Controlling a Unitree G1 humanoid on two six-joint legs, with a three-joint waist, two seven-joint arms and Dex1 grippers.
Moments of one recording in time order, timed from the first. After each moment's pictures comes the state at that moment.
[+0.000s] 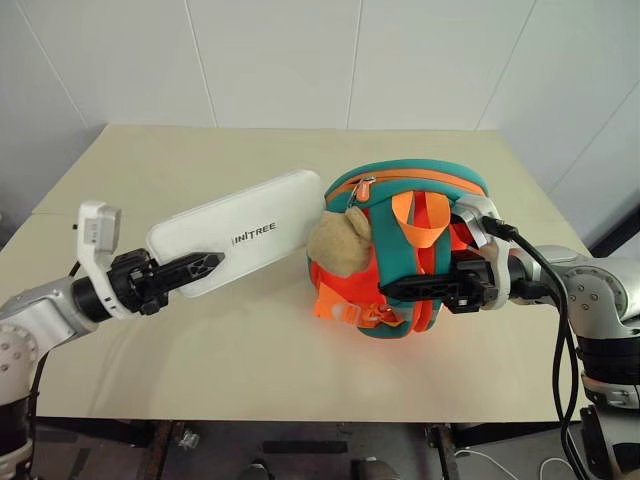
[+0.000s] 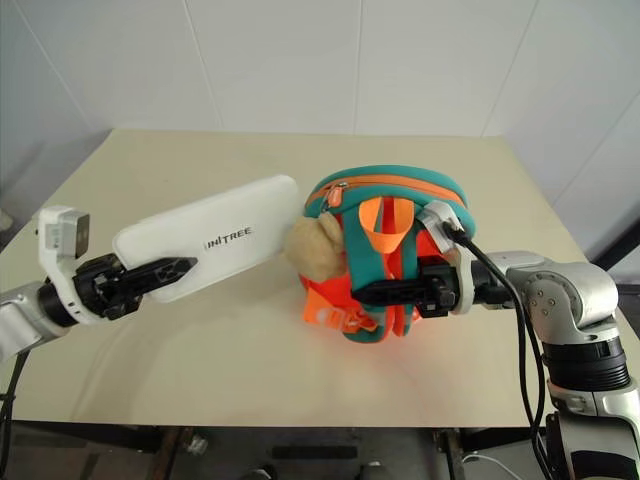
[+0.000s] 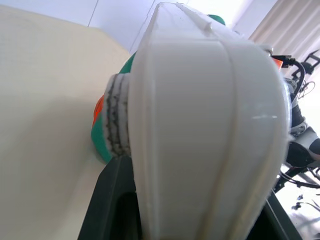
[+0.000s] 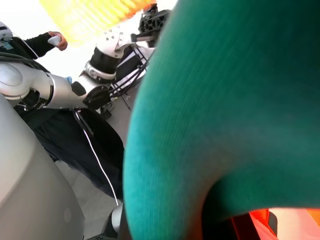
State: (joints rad) left arm -0.37 0.88 0.42 -0.15 -1.15 0.93 -0.81; right arm -0.73 -0.75 -0.05 -0.12 0.90 1.11 1.27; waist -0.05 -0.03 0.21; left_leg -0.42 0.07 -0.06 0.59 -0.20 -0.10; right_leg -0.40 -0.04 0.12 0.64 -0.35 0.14
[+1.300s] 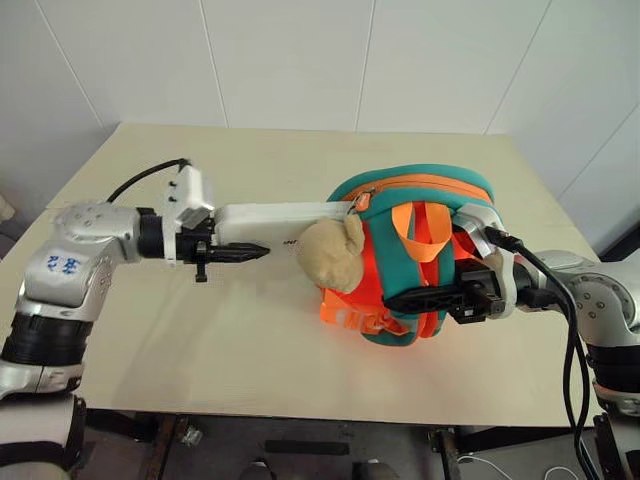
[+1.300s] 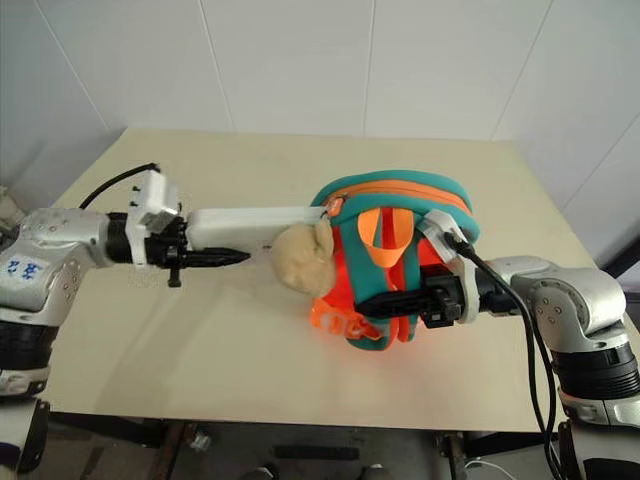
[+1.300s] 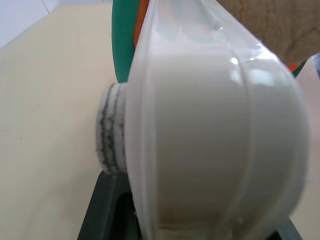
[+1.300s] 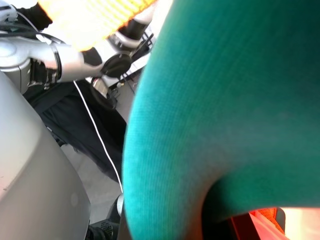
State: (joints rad) left arm -0.88 0.87 -0.09 0.08 -0.42 0.46 -1.18; right arm -0.71 -0.80 -0.02 -0.15 0.92 1.08 1.31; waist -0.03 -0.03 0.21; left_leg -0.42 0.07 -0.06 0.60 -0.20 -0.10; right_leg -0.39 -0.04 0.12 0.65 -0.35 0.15
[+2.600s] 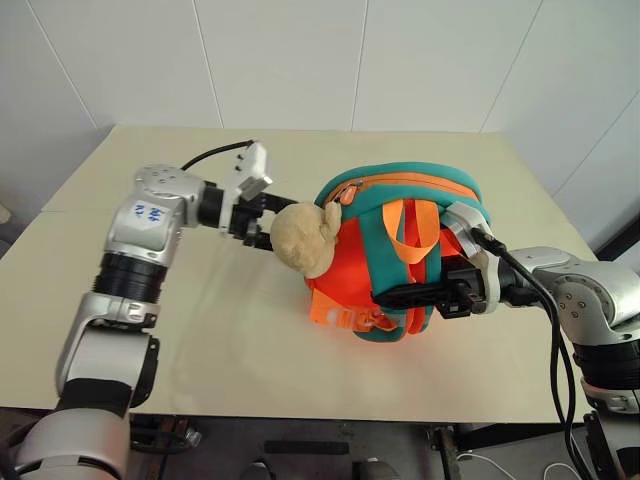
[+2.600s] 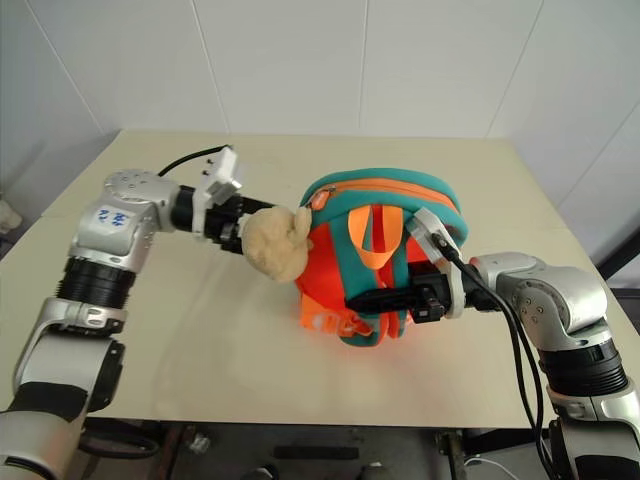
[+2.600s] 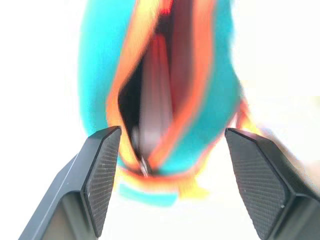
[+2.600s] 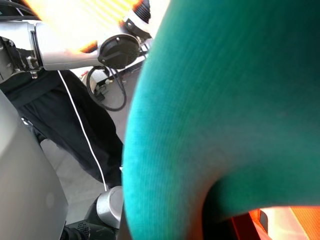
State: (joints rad) left arm -1.09 0.68 -0.13 0.42 -0.26 0.43 -1.41; right arm -0.71 -0.77 0.02 -0.15 0.86 0.98 1.27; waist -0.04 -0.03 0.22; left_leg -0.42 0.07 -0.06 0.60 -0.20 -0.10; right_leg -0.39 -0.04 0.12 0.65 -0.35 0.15
